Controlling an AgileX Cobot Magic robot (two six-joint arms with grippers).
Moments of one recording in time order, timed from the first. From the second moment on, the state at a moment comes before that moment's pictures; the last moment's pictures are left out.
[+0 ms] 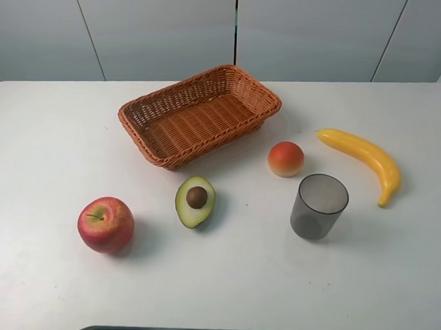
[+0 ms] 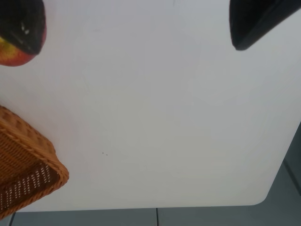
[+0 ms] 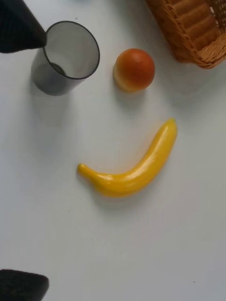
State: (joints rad) left arm 0.04 0.00 -0.51 0.02 1.08 -0.02; right arm -0.02 0.51 -0.78 0.09 1.17 -0.02
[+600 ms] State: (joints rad) left arm 0.04 0.00 -0.51 0.02 1.08 -0.02; right arm 0.08 0.96 -0.84 0.09 1.11 -0.02
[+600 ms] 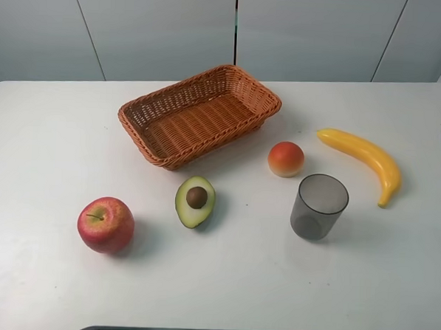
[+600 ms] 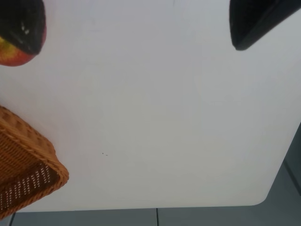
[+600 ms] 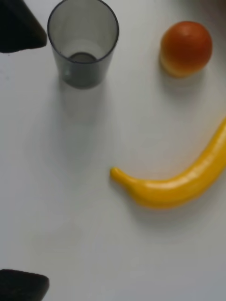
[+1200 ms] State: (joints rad) left arm 0.04 0.00 -0.51 0.02 1.08 -0.02; right arm 0.63 1.33 -1.04 0.09 1.10 0.02
